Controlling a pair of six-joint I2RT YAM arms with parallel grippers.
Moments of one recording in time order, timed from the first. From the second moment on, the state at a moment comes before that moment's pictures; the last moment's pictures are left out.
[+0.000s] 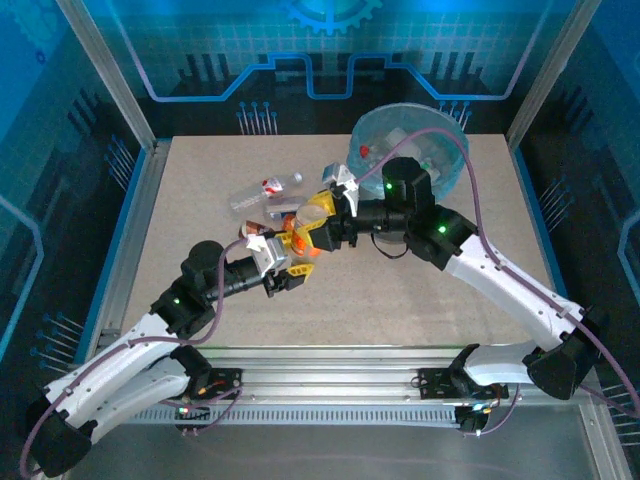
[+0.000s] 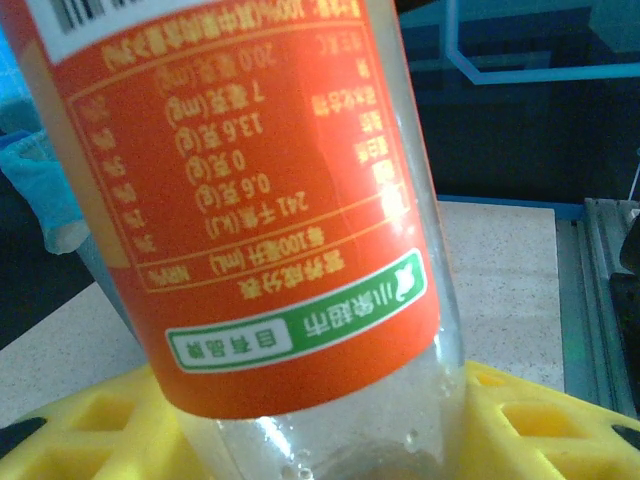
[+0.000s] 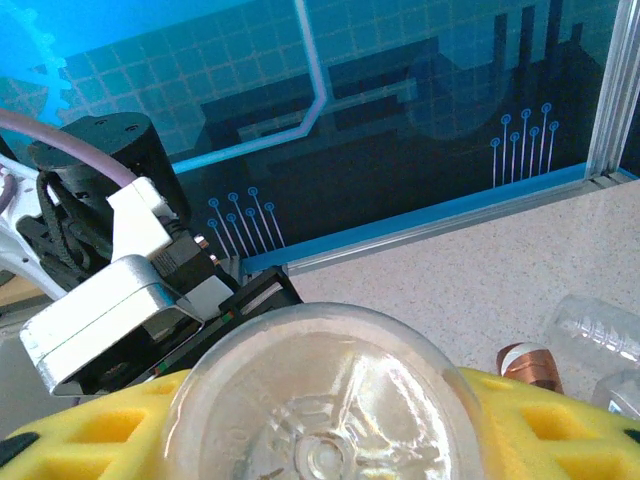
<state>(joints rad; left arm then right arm) -0.64 0.76 0.58 0.10 0.41 0.18 0.73 1.29 1.31 -0.29 -0.67 0.04</state>
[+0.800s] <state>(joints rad) -0.64 0.60 0.55 0.11 0.18 0.12 0.70 1.19 1.57 -0.48 -0.02 -0.13</state>
